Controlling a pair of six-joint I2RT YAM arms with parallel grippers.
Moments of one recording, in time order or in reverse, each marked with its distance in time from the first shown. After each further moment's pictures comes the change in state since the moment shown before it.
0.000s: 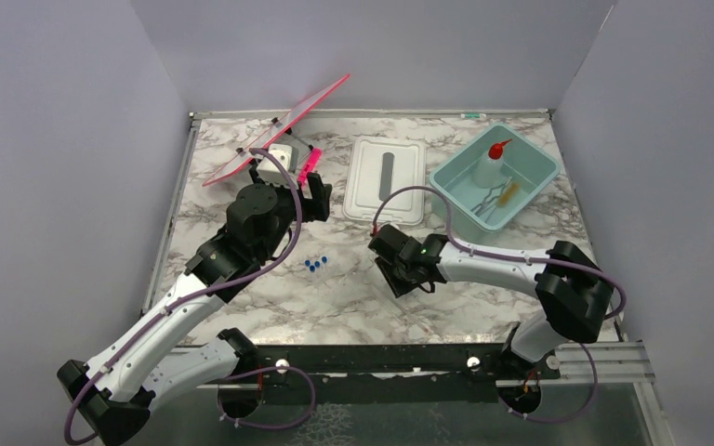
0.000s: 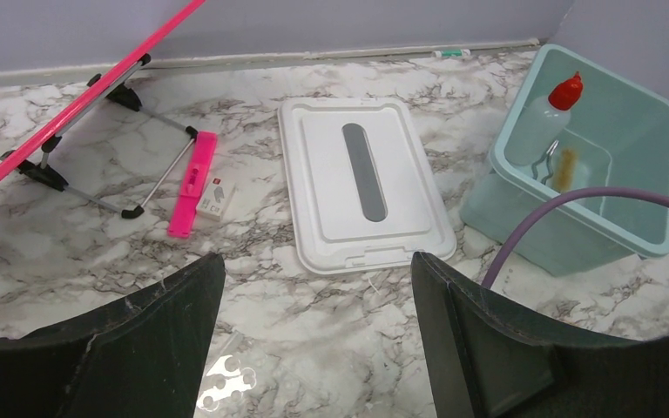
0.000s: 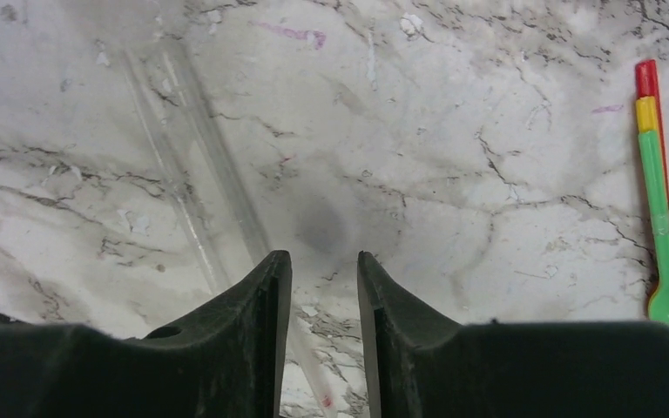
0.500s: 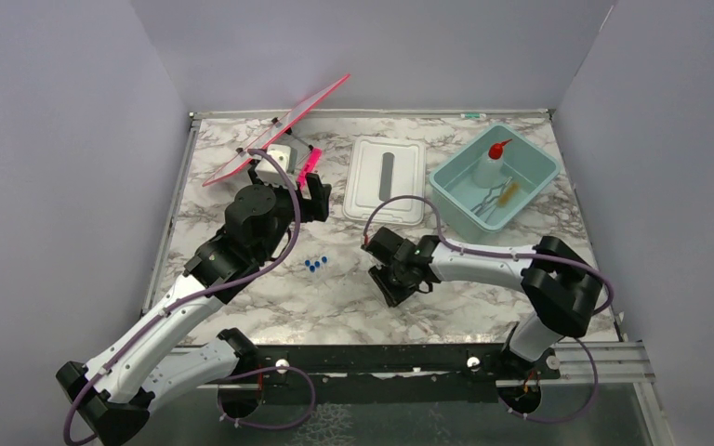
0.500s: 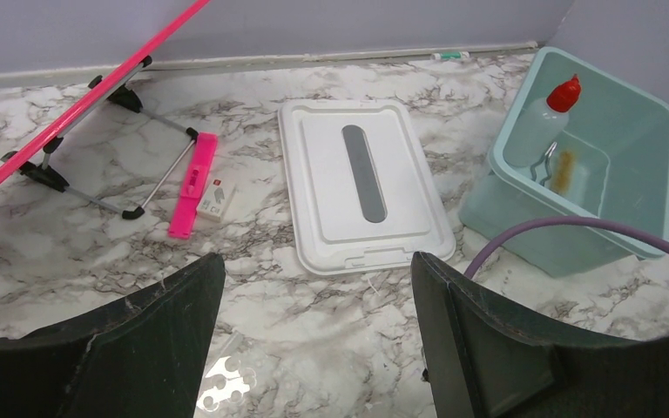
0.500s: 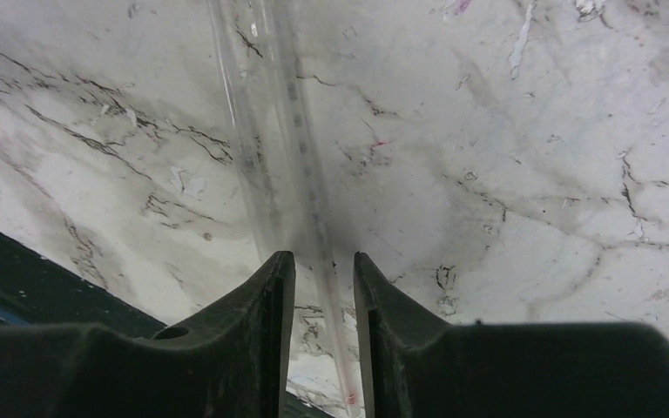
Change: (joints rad) left arm 0.000 -0.008 -0.002 0.000 -0.002 0.000; right arm 0.000 0.032 0.000 0.021 -0.209 -0.087
